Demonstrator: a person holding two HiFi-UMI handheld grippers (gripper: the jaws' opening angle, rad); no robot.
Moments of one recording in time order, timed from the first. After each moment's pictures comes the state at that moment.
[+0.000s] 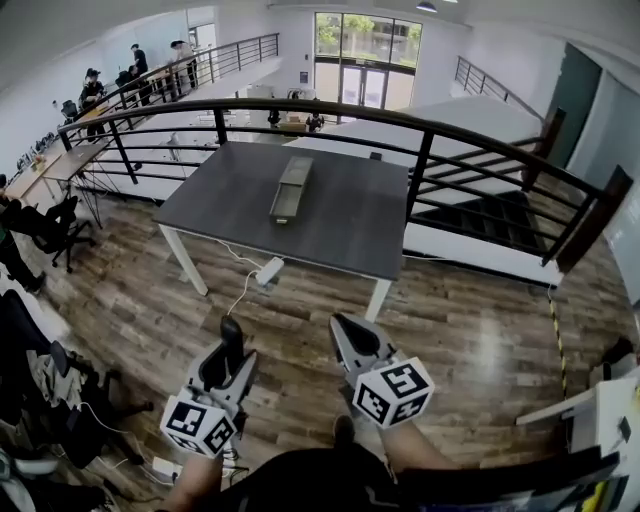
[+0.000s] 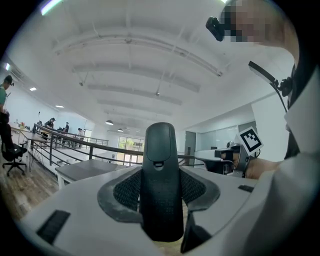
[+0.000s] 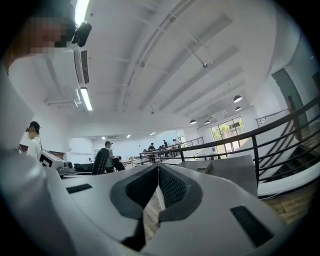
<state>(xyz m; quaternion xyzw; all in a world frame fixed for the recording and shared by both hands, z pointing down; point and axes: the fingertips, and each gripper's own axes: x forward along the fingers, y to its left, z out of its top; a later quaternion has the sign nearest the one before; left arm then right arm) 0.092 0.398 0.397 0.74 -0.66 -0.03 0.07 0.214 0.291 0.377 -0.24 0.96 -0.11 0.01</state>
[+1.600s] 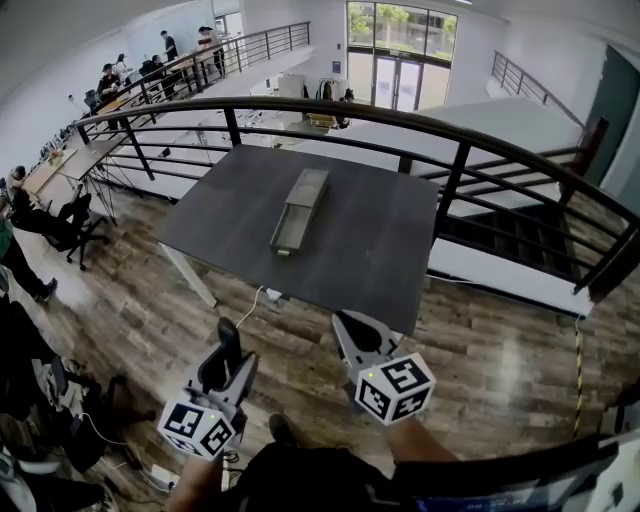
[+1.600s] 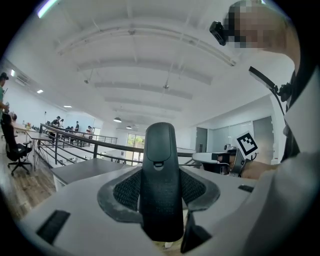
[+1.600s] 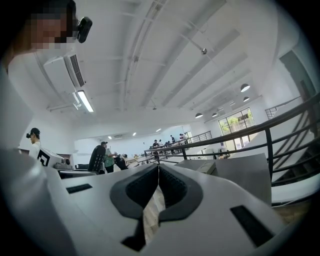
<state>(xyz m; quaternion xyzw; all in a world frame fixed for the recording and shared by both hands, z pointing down) 0.043 0.160 0.406 0.71 -0.70 -0.02 0.08 0.153 0.028 0.398 -0.18 0.97 -0.13 0.00</state>
